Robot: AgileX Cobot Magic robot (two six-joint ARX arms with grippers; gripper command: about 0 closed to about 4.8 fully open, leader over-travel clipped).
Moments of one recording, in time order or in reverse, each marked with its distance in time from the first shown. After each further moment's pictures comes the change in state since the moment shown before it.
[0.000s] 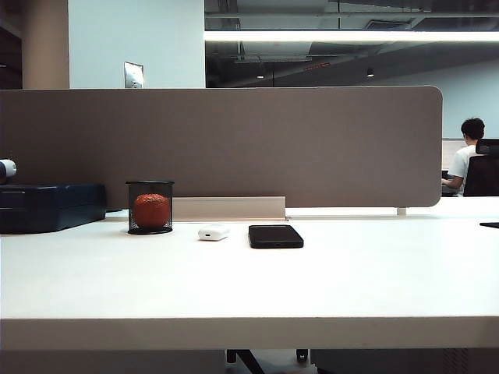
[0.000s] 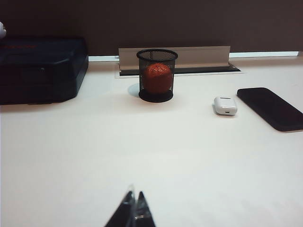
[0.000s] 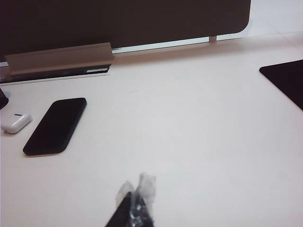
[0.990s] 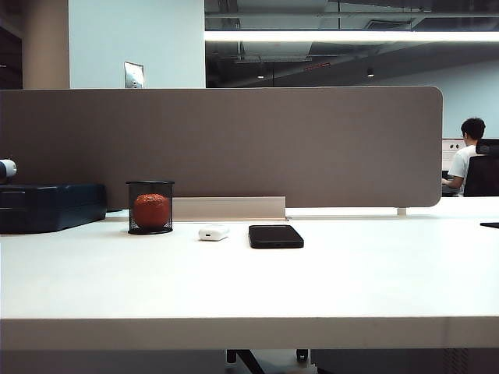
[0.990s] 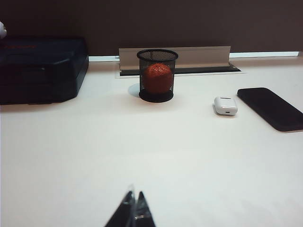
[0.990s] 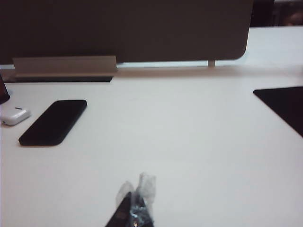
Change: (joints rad) left arm 0.000 0.000 0.000 0.000 0.000 0.000; right arm 0.000 -0.396 -0.230 -0.030 -0.004 -0.106
